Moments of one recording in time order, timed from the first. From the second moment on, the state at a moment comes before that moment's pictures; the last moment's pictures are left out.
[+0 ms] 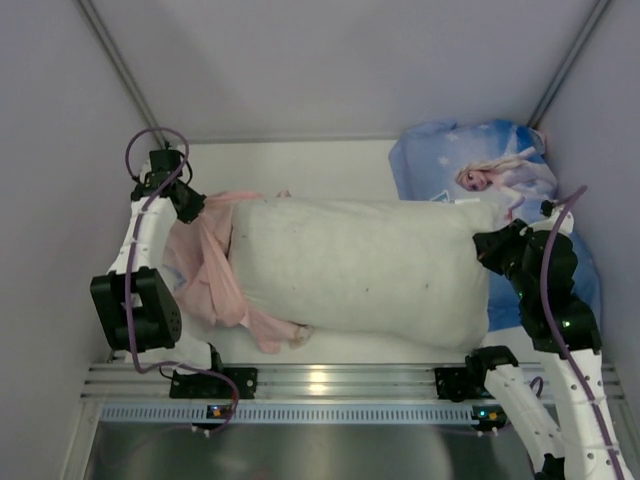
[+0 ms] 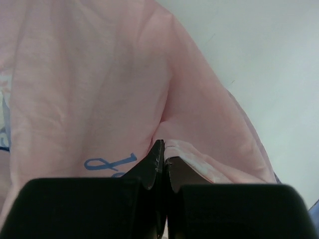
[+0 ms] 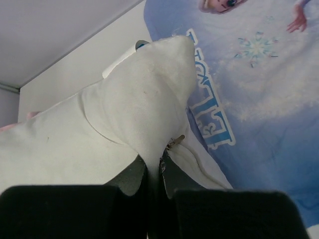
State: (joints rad) left arm 0.16 1.55 1.32 -0.68 -0.14 -0.78; right arm 0.13 0.55 0.88 -0.68 0.07 0.60
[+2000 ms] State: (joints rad) left arm -0.73 1.33 0.76 -0.60 -0.36 -1.05; right arm -0.14 0.85 1.23 -0.68 0.13 0.50
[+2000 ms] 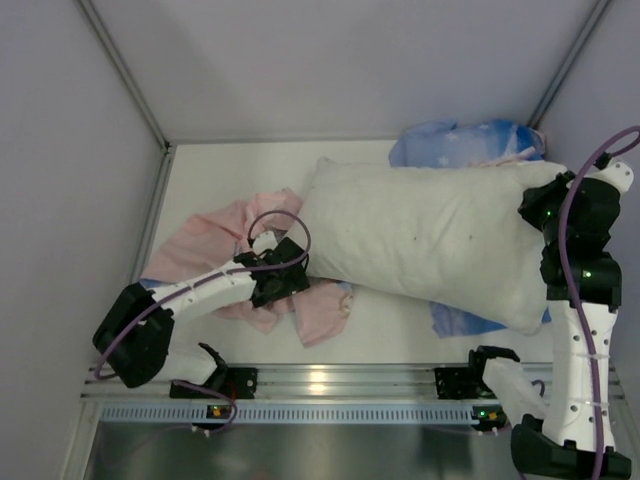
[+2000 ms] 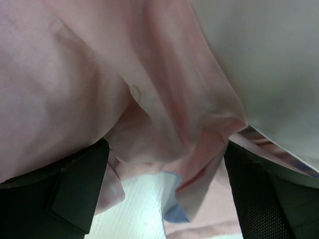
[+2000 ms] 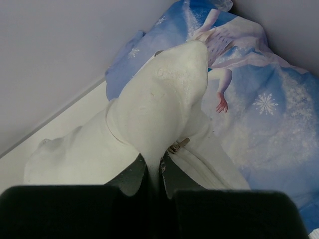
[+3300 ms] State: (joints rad) left arm -0.75 0.99 1.86 -1.22 -0.84 -0.78; right arm -0.41 0.89 1.13 -0.59 -0.11 0.52
